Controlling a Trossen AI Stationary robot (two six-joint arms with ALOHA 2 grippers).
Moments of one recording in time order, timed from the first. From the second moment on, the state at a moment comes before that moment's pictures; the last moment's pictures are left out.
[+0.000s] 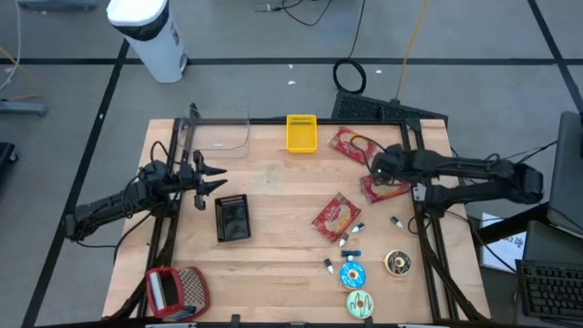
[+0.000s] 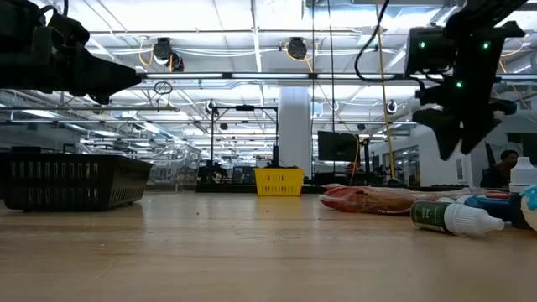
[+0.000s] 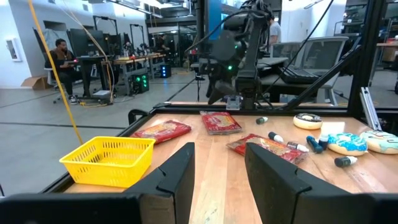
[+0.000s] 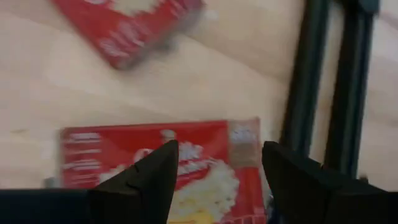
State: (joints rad) left arm 0.39 0.03 0.03 0.06 0.26 0.04; right arm -0.35 1.04 0.63 -1.05 0.49 0.89
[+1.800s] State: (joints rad) left arm 0.39 0.03 0.03 0.06 0.26 0.04; right arm -0.55 1.04 0.34 -0.28 0.14 0.66
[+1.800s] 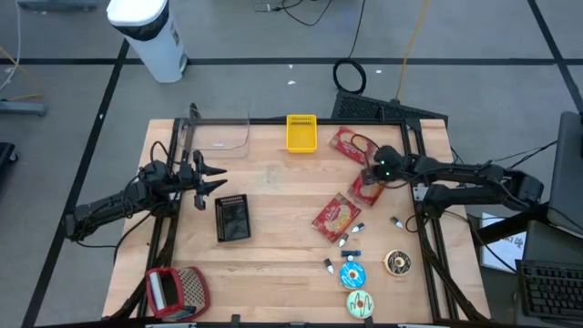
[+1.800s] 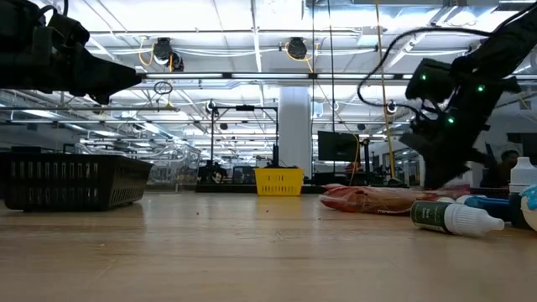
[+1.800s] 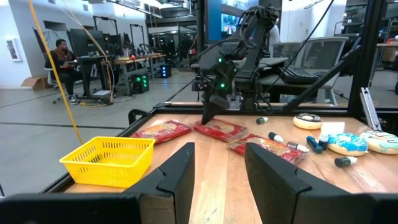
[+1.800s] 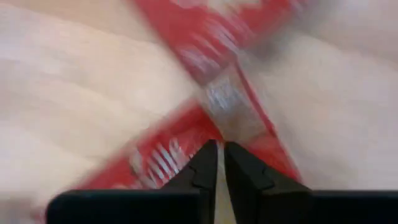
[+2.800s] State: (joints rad) left arm 0.39 0.03 0.03 0.06 0.26 0.04; right arm -0.55 0.87 0.36 -0.67 0.26 0.80
